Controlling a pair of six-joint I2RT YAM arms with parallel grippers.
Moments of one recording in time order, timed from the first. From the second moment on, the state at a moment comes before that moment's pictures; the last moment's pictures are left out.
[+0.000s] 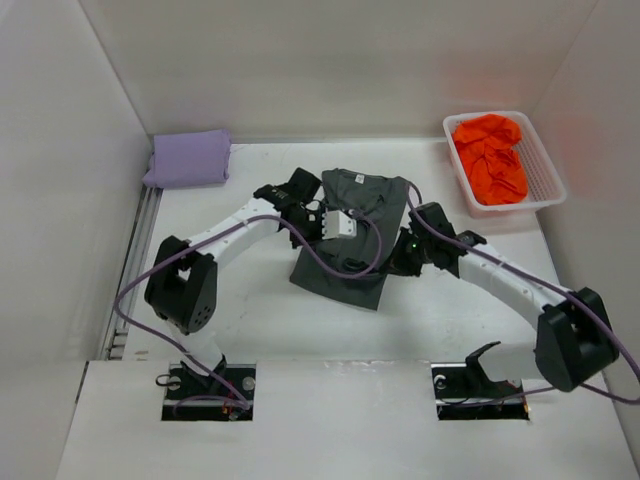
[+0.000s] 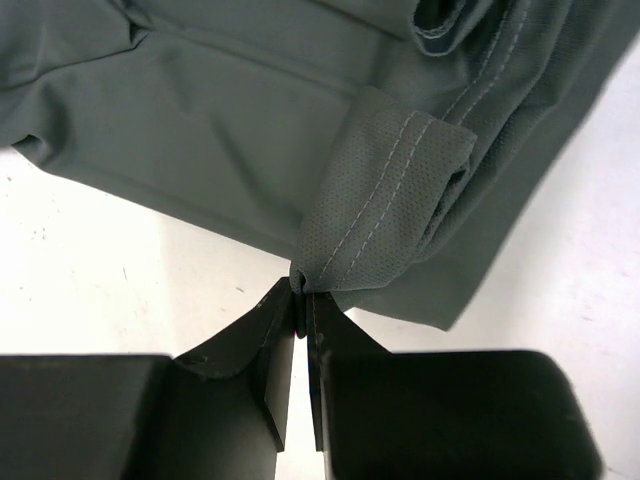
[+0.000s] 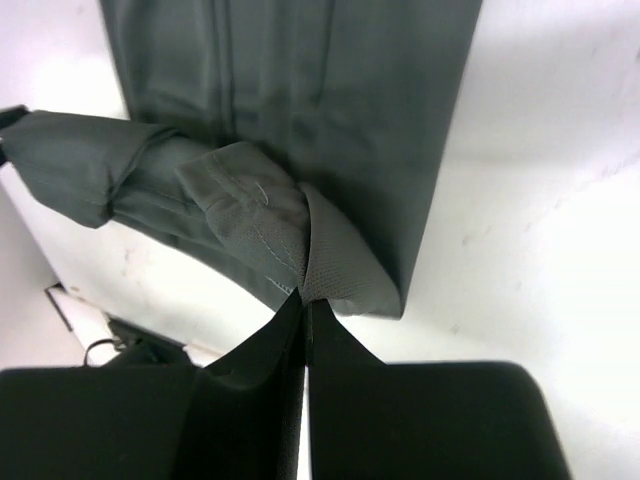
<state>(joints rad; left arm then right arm) -0.60 1.70 1.33 -0.75 0.29 0.97 0.50 1.28 0.82 -0.47 -0.19 0.90</state>
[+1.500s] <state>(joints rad) -0.56 1.57 0.99 -0.59 0.23 0.90 0.44 1.45 0.77 -0.29 -0.25 0.84</state>
